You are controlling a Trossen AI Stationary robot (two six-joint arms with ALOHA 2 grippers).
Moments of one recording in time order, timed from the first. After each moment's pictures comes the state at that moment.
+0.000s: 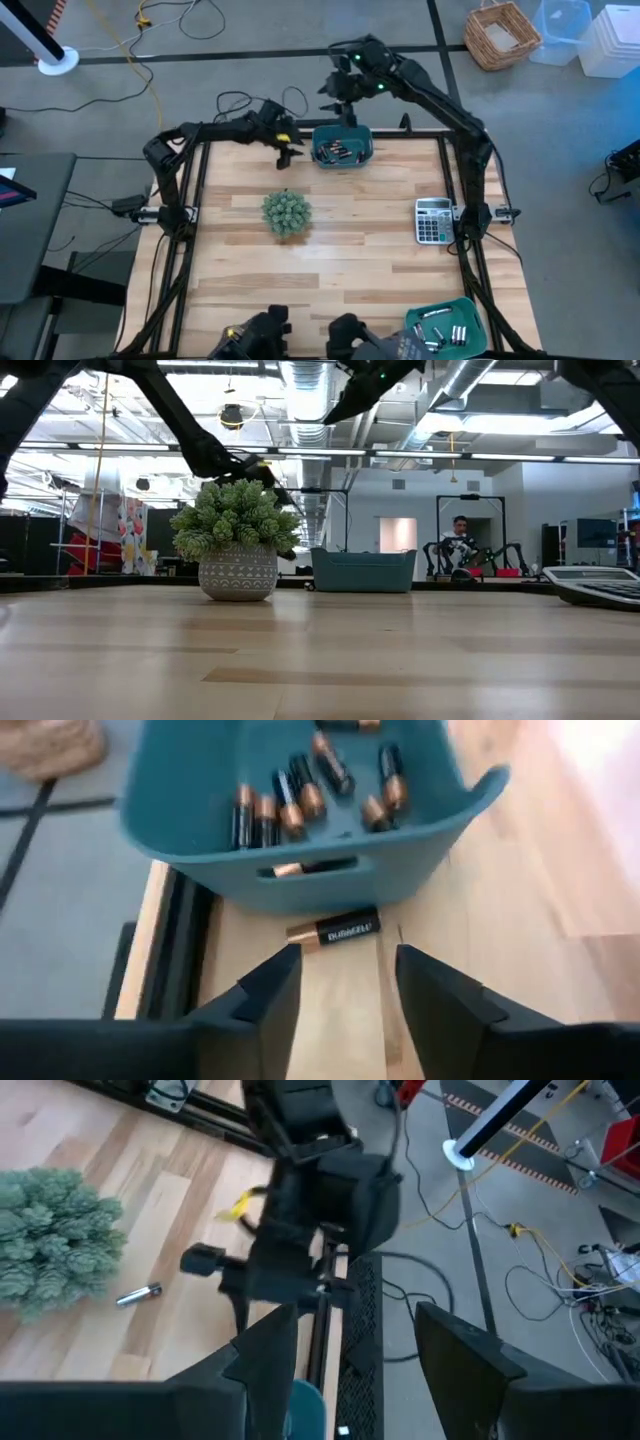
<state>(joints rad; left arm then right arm) 0.82 1.89 1.17 -0.09 0.45 0.74 -0.60 1.98 2.30 -0.93 -0.31 -0.74</state>
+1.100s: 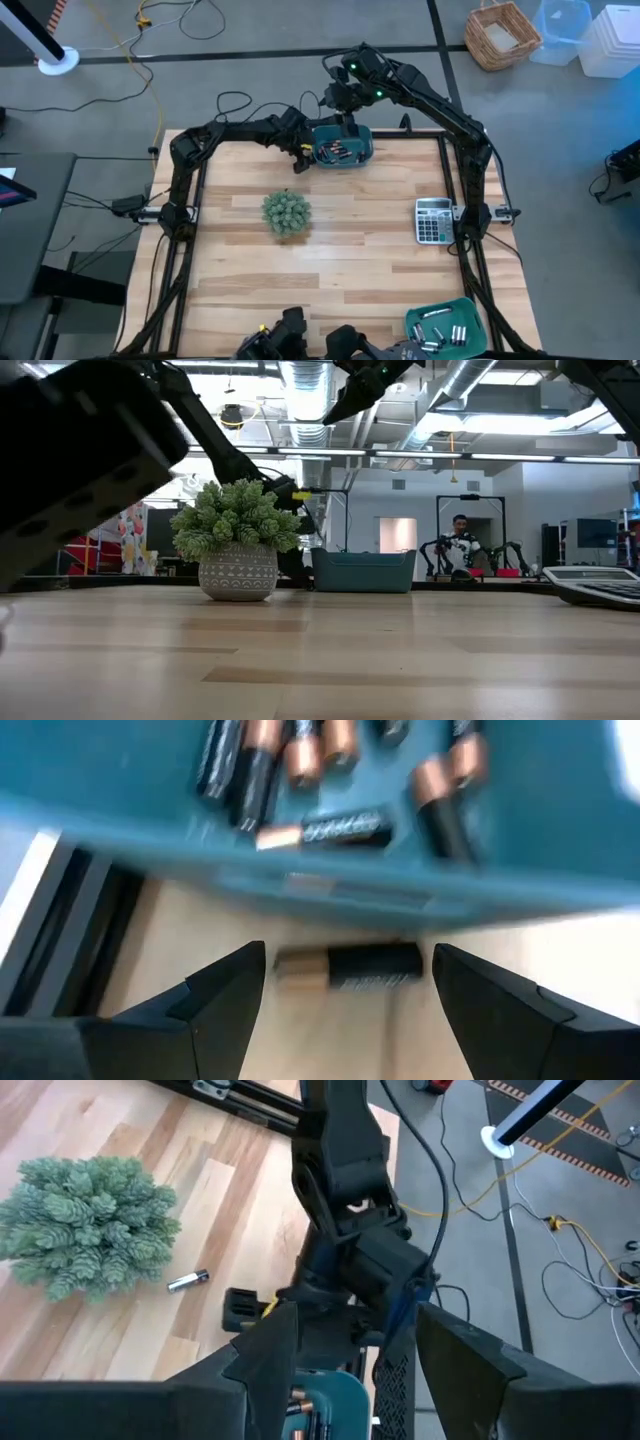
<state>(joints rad) 0.72 2.11 1.37 -0.20 0.32 0.47 -0.56 1.97 2.28 -1.01 -0.31 -0.74</state>
